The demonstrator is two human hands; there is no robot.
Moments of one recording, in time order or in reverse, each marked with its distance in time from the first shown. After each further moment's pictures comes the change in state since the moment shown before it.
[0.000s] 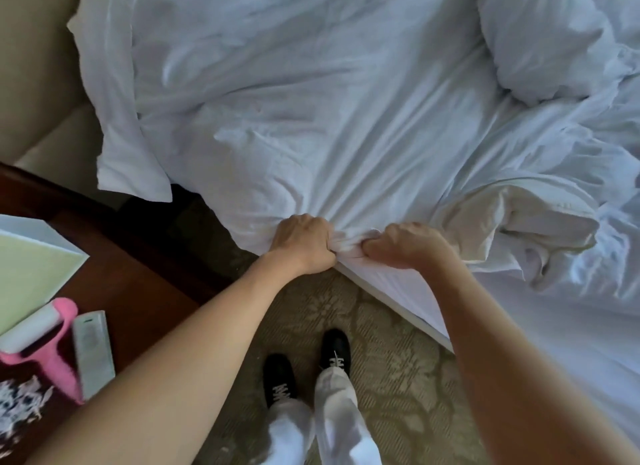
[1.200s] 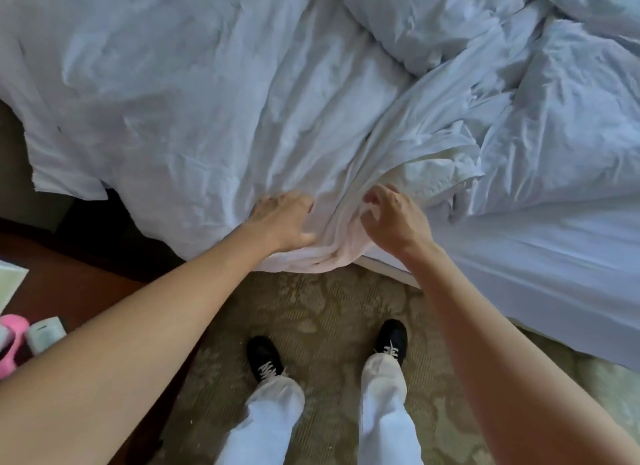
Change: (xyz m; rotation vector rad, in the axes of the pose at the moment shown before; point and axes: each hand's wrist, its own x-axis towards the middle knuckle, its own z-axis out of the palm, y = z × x) left_hand -0.052 0.078 0.022 0.231 -0.091 0.269; right_hand -0.082 0.089 0.101 0.439 0.675 0.050
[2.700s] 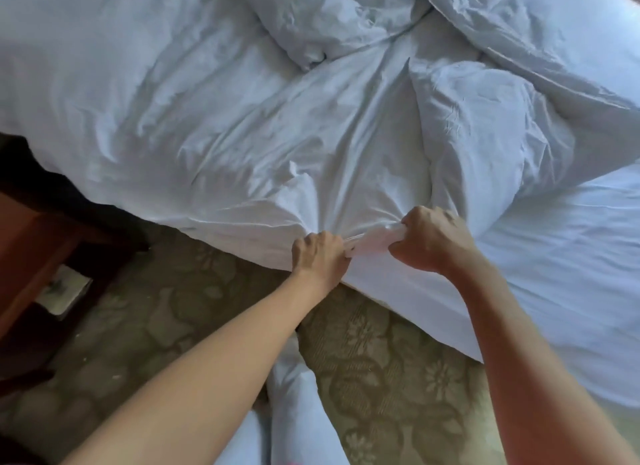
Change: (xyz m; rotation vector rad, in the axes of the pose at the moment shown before) left_hand 0.018 0.451 0.085 -0.026 0.160 -0.262; right_hand -0.134 0.319 -0.239 -0.341 -0.206 -0.111
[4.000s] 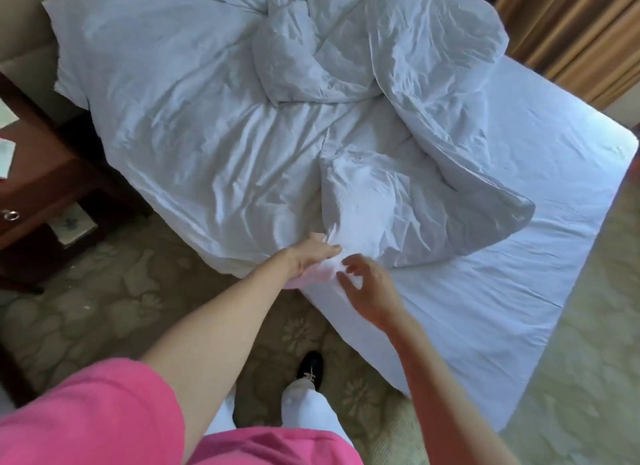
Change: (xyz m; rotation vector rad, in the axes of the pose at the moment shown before) left_hand -0.069 0.264 -0.039 -1.178 -0.230 -0.388; right_hand -0.172 0.218 -0.007 0.634 0.001 -0.229
